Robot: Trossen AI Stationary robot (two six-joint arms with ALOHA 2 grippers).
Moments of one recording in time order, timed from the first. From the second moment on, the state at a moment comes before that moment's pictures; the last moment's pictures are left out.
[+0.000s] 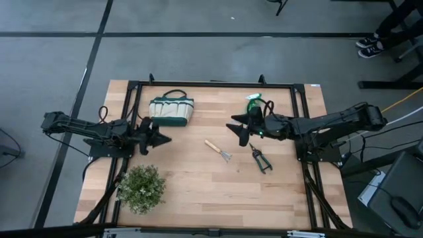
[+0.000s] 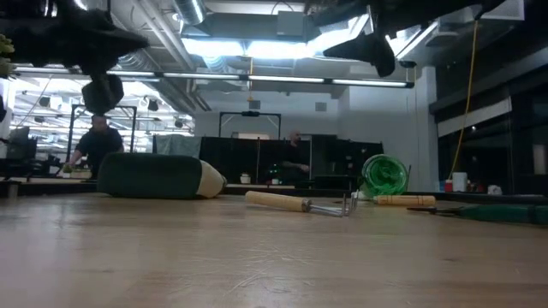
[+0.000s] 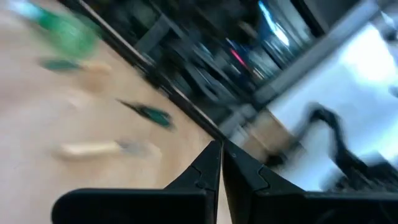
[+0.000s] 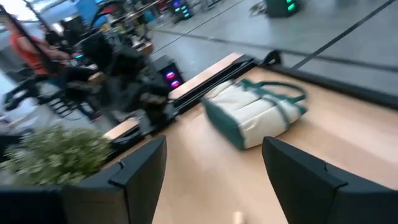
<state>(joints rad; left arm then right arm) -0.12 0.36 0.09 0.29 -0.14 -0.81 0.11 1.22 0.75 0.23 0.39 0.56</state>
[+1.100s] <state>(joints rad) 0.08 0.71 0.69 -0.40 -0.44 -0.38 0.07 1.22 0.75 0.18 0.23 0.25</state>
